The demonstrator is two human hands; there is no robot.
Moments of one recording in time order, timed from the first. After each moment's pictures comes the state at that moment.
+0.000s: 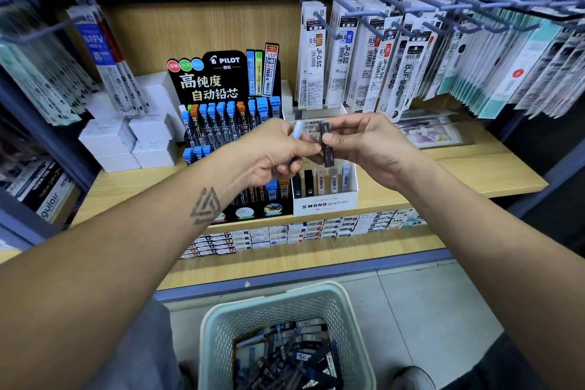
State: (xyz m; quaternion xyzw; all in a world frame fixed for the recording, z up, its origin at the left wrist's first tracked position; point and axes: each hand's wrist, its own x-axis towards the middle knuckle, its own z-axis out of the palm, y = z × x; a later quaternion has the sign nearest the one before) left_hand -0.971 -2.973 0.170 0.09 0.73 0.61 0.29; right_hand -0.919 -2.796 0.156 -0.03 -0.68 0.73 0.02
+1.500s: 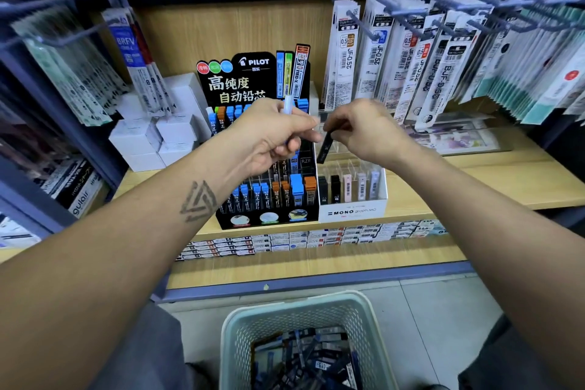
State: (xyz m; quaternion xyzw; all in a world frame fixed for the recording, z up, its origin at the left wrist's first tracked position) left_hand -0.987 -3.005 0.194 0.04 0.73 0.65 0.20; right_hand -0.972 -2.820 0.166 0.06 -0.96 0.23 0.13
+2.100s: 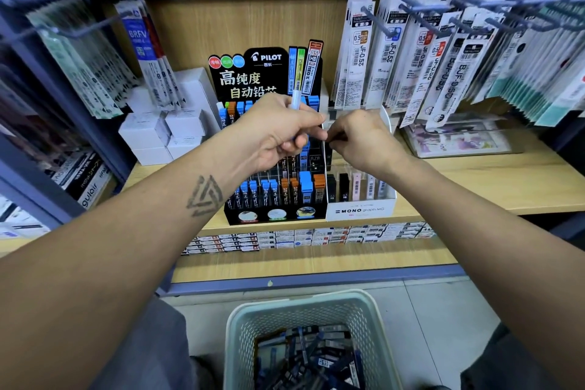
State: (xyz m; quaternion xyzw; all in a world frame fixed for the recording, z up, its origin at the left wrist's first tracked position) left_hand -0.990 -3.011 0.194 0.04 0.72 0.66 0.20; right_hand -0.976 -2.841 0.151 0.05 -0.98 0.18 0.11
